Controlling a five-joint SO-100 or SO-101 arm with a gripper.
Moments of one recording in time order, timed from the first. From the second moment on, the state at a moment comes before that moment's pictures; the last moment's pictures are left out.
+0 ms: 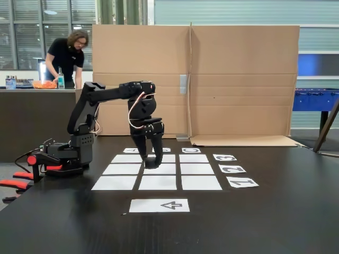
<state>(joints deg) 28.5 61.7 54.3 94.0 -4.7</state>
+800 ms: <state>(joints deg) 6.2 67.1 60.6 90.5 5.4</state>
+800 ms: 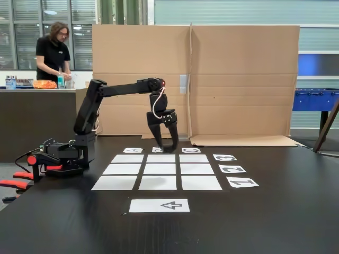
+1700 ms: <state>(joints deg) 0.6 49.9 45.5 86.5 7.1</state>
